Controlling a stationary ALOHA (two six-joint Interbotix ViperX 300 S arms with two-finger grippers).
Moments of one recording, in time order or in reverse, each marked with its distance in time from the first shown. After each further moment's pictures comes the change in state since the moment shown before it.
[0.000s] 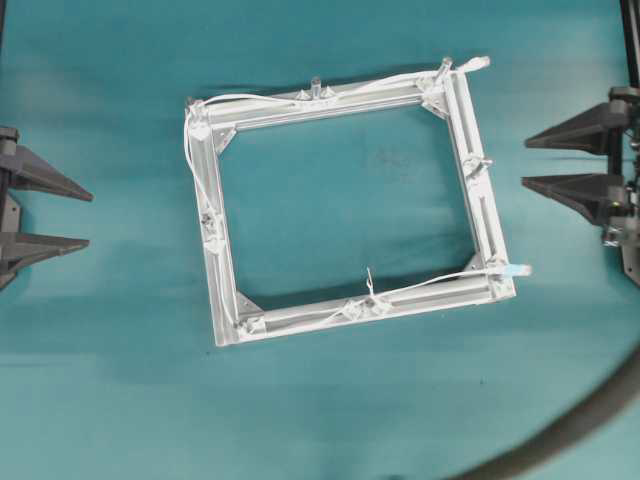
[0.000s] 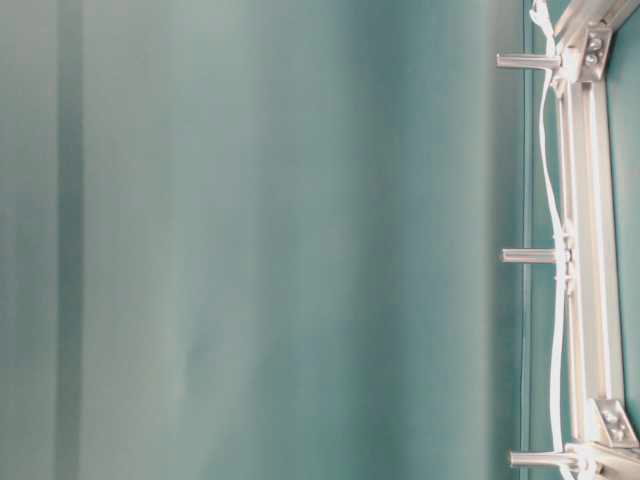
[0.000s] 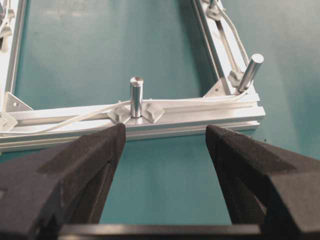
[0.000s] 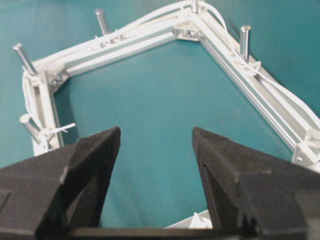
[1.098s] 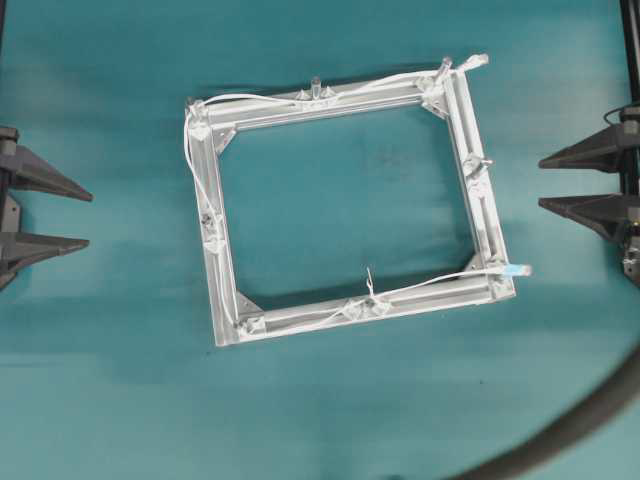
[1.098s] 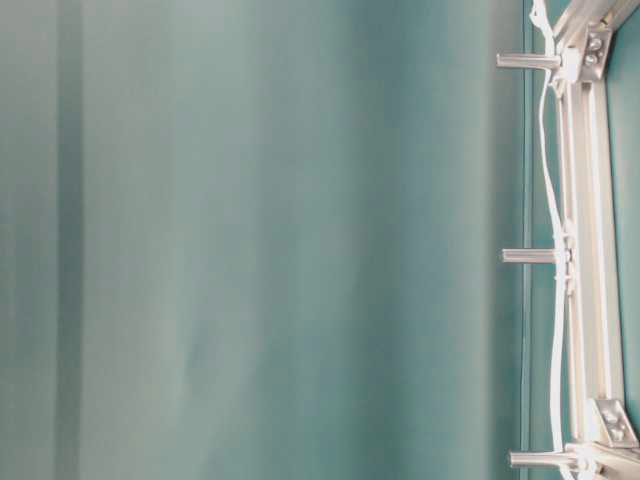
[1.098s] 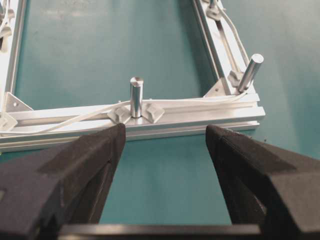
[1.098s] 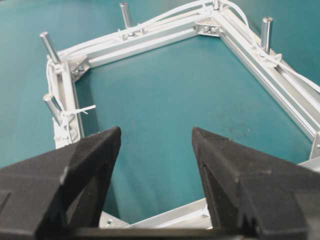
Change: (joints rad) left arm 0.000 0.000 0.000 0.000 0.000 0.000; right arm 0.048 -0.104 0.080 0.000 -0.003 0.005
